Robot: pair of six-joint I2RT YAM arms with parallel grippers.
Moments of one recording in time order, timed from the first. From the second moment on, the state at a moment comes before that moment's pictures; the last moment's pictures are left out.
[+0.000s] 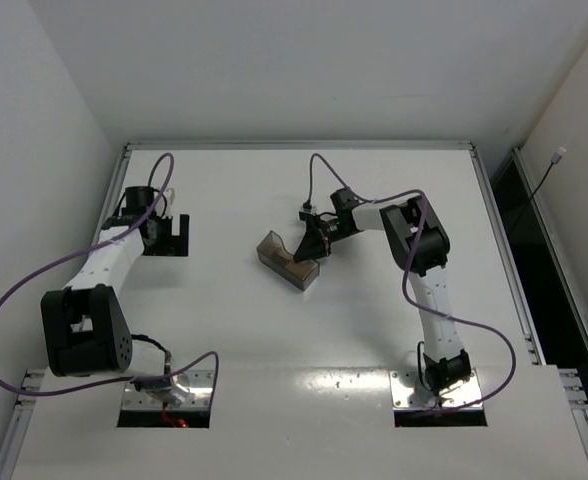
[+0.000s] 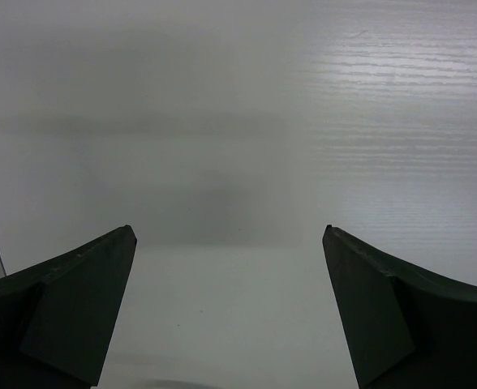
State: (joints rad) left arm 0.12 1.39 0.95 -0.56 -0.02 0.10; right arm 0.37 2.40 1.50 -0.30 -1.47 0.37
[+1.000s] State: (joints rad) left arm 0.12 1.41 0.97 -0.57 -0.01 0.10; right arm 0.44 2.32 1.46 -0.24 -1.47 0.56
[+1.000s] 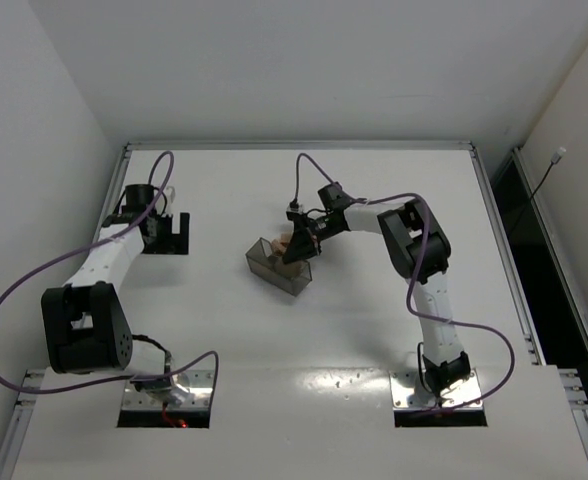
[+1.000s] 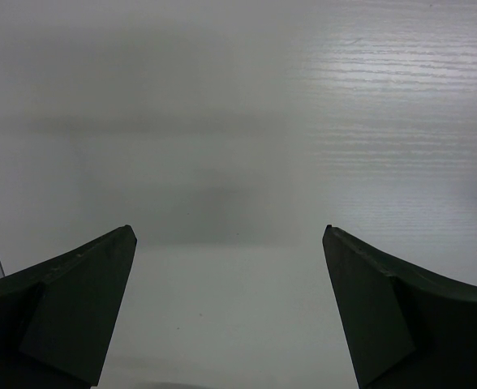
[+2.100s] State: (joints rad) left arm 0.12 1.41 0.97 -0.58 -0.01 0.10; right arm 0.57 2.23 1.42 -0.23 -1.48 0.61
